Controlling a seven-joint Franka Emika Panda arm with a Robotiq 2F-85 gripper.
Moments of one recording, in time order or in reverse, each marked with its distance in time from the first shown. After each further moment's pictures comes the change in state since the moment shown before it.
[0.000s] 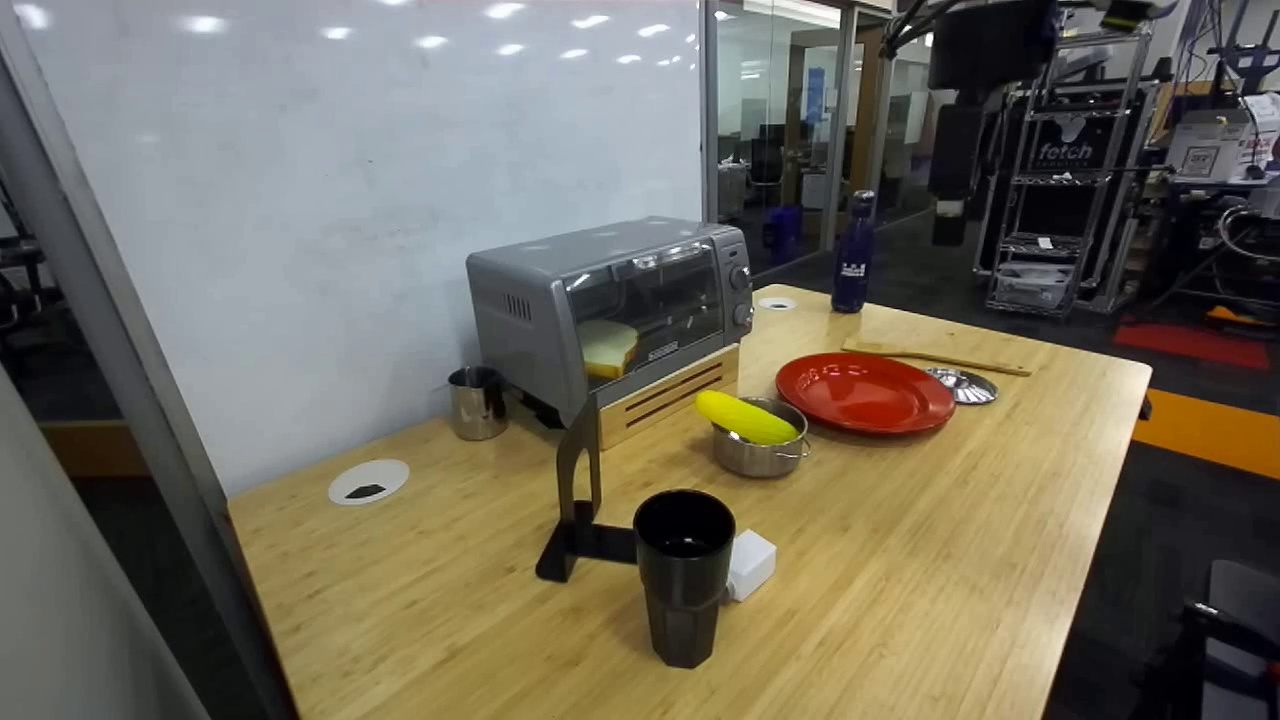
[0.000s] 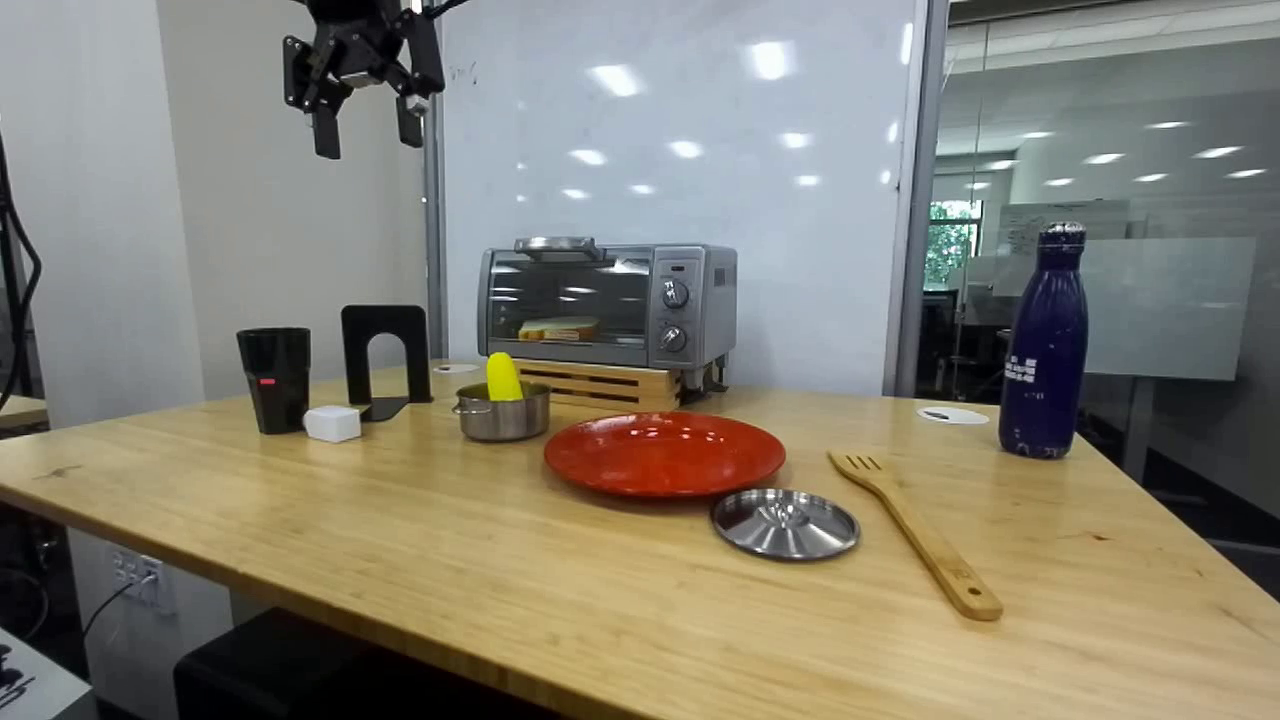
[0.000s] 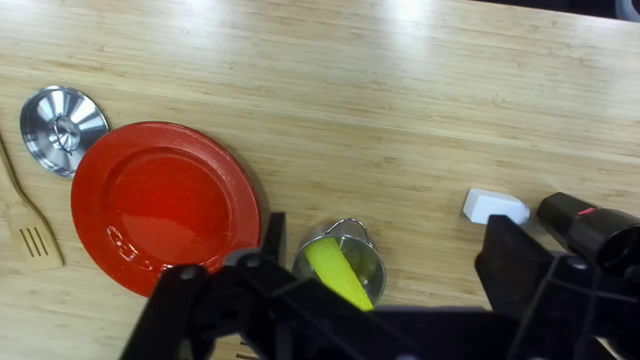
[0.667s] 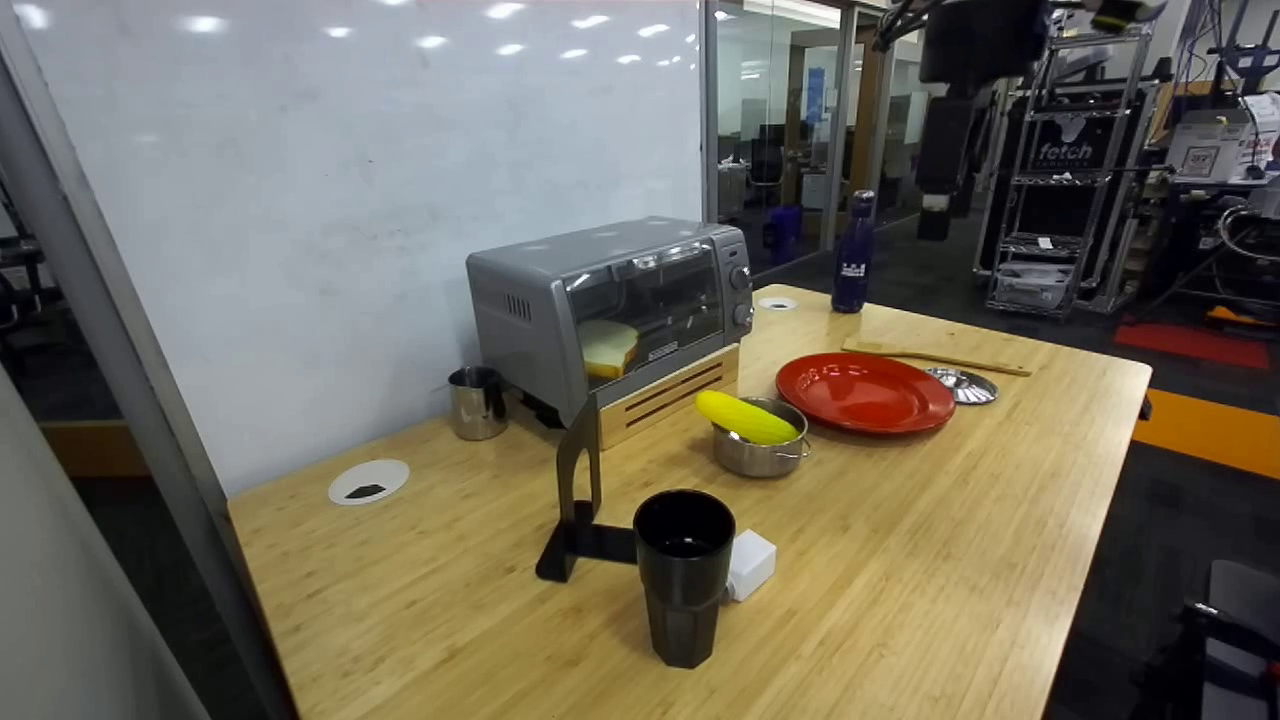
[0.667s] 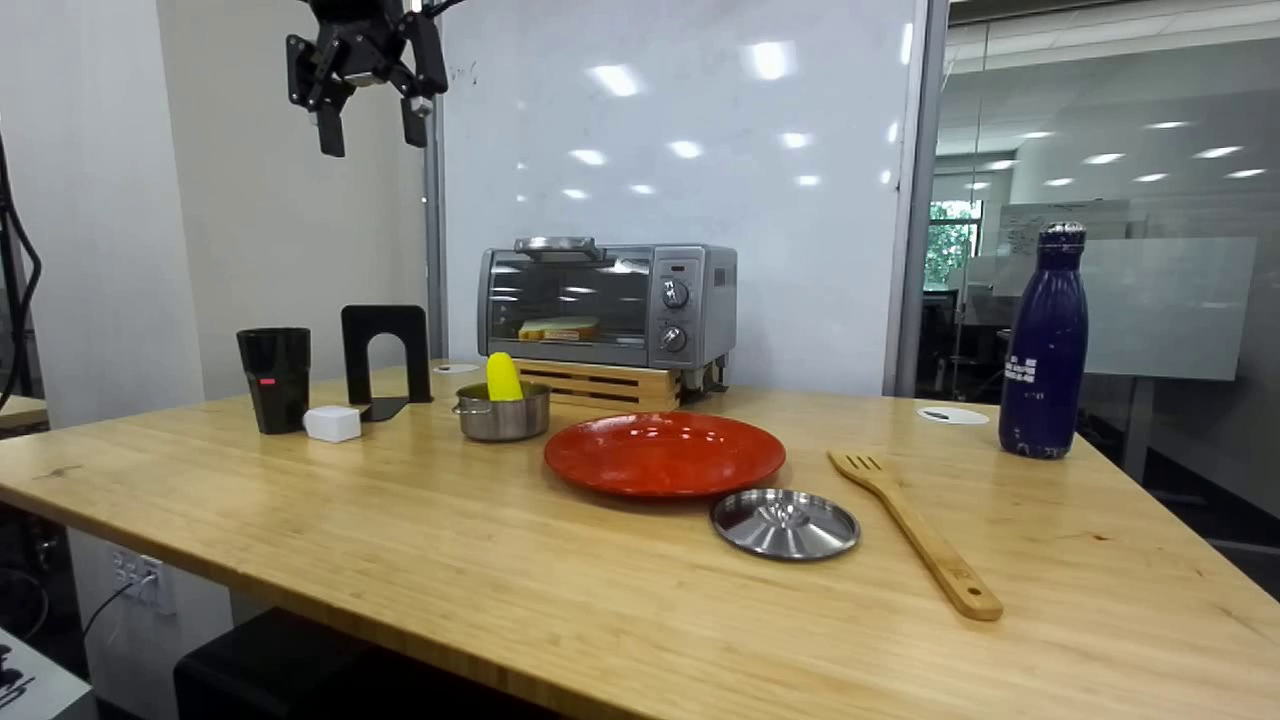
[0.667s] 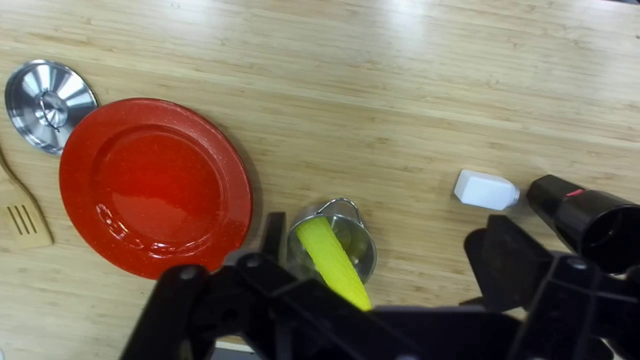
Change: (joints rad) arm 0.003 0.000 0.000 0.000 0.019 0.045 -0.019
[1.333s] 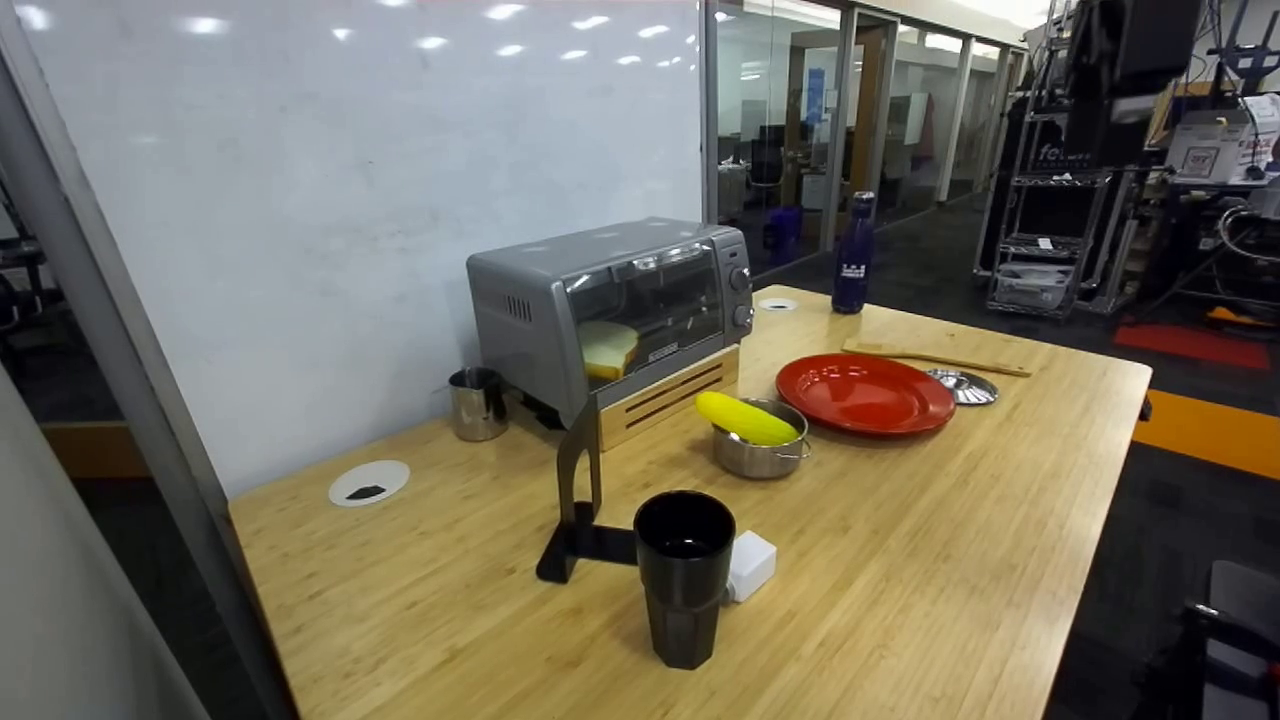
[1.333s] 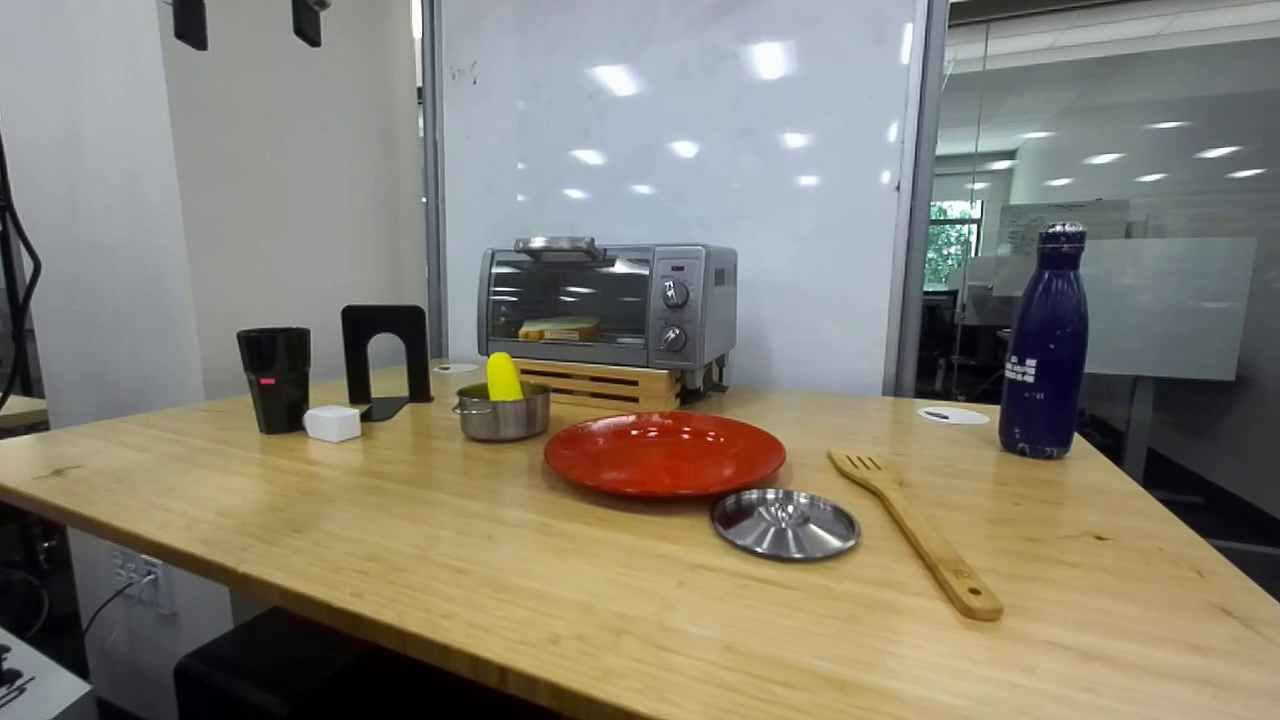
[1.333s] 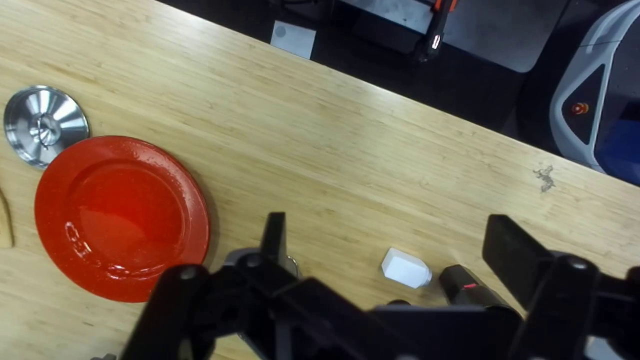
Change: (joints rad) arm 0.052 -0.198 -0.003 -0.002 0.021 -0.288 -0.171
